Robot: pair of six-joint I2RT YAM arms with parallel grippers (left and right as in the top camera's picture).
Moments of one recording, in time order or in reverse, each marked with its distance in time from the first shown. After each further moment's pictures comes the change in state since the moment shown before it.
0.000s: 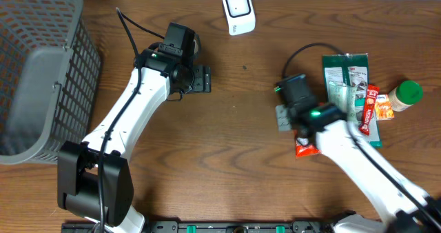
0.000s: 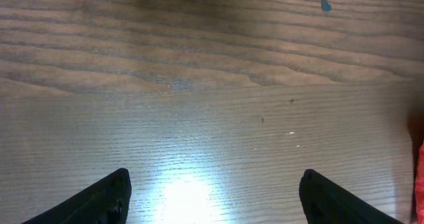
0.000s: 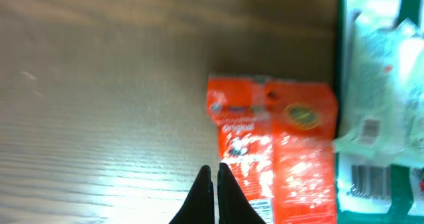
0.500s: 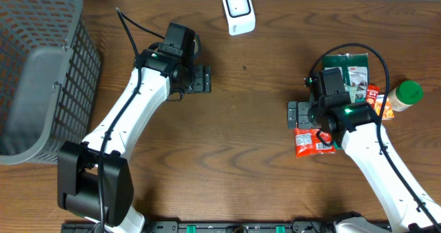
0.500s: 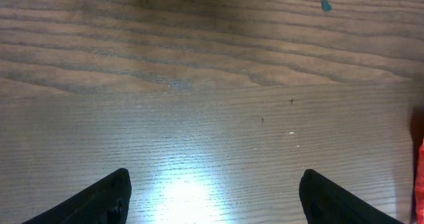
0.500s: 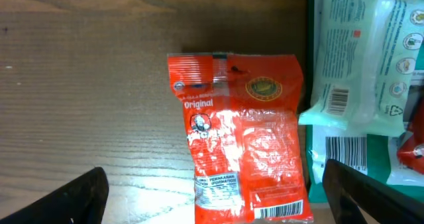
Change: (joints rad) left arm 0.000 0.000 0.000 0.000 0.000 0.000; right arm -0.151 -0.047 0.004 -0.093 -0.113 -0.054
